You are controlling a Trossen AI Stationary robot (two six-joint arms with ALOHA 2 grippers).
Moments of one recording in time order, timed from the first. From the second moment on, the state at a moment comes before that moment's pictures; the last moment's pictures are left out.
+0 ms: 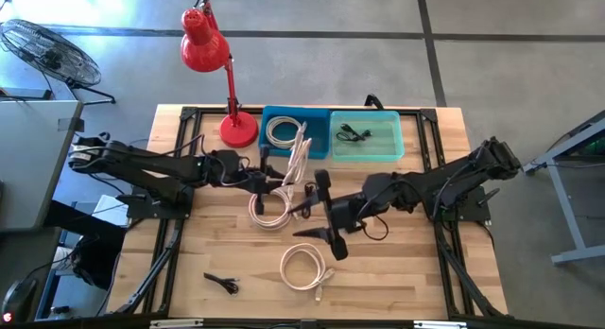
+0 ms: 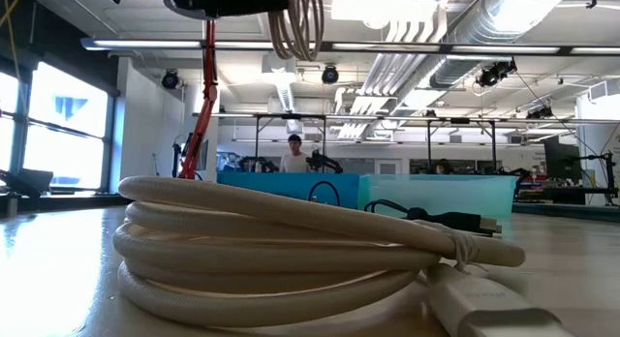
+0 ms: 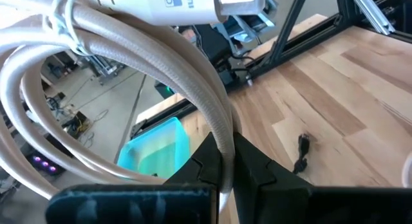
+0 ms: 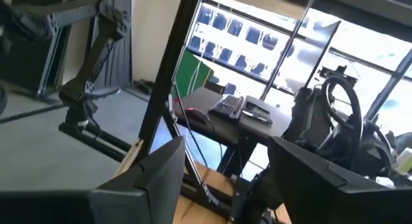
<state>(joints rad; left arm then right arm) -0.07 1.16 0.76 0.26 -0.10 0.52 0.32 1.55 1.34 0.26 0.05 -0.36</state>
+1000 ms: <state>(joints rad) 0.08 1.15 0.76 -0.07 -0.49 0.60 0.33 1.54 1.34 -0.19 1.27 -0.39</state>
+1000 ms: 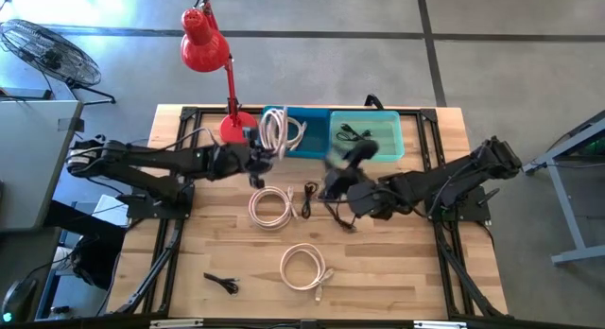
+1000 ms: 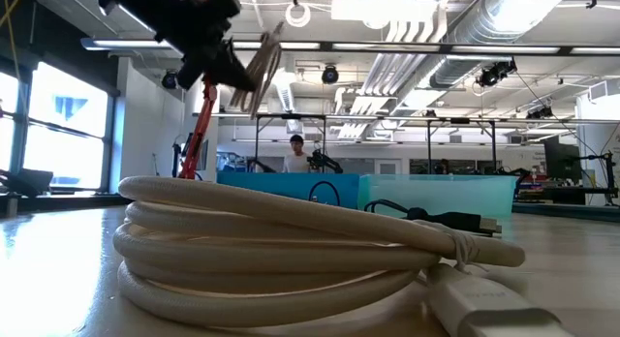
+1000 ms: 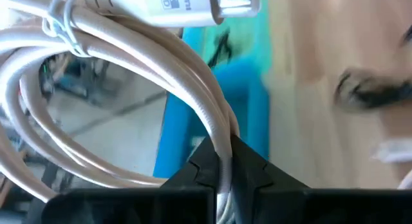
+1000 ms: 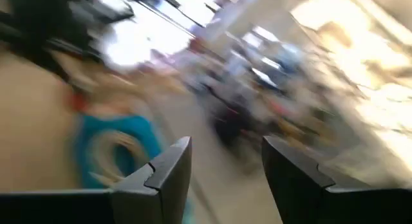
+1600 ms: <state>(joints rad) 0.43 1.34 0.76 -0.06 -0.13 0.57 0.23 1.54 1.34 -0.59 1.17 -0.07</state>
